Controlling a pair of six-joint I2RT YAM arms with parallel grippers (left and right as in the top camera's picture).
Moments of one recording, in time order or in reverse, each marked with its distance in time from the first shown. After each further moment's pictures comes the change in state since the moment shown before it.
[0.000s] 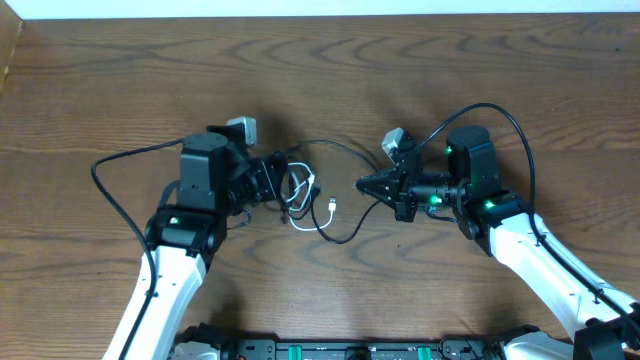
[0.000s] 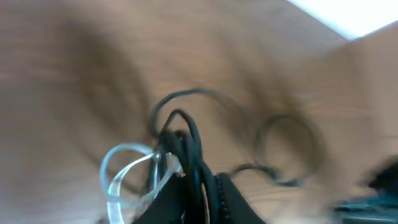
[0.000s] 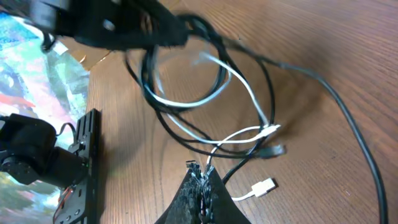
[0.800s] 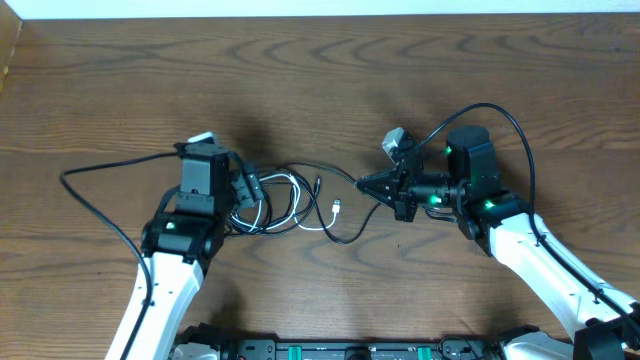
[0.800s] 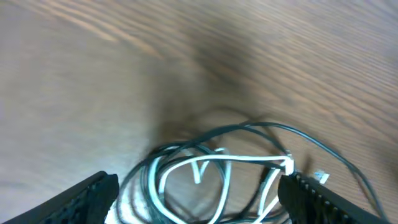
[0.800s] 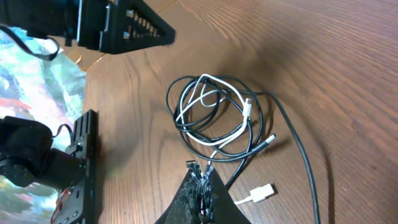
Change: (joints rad) left arm 0.003 -0.034 0.000 -0.197 -0.514 0.004; right arm 0.000 0.000 0.000 -0.006 0.016 0.007
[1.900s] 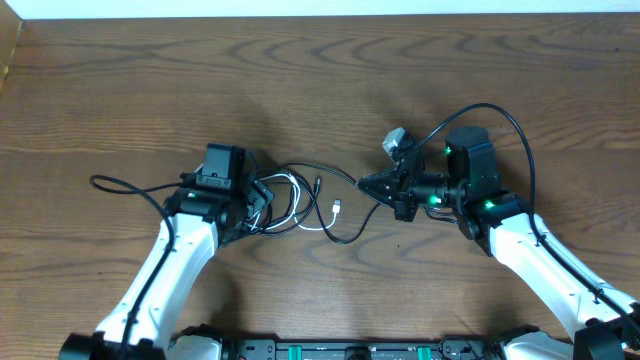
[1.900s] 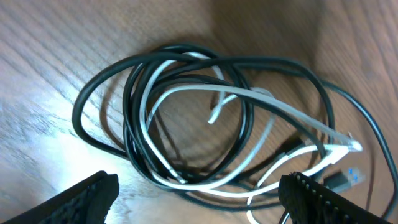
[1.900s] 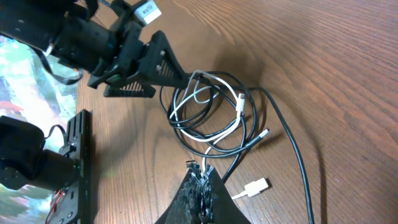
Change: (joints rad) left arm 0.000 0.238 0.000 -0.100 0.132 -0.486; right arm 0.000 0.000 0.000 -0.019 0.031 0.000
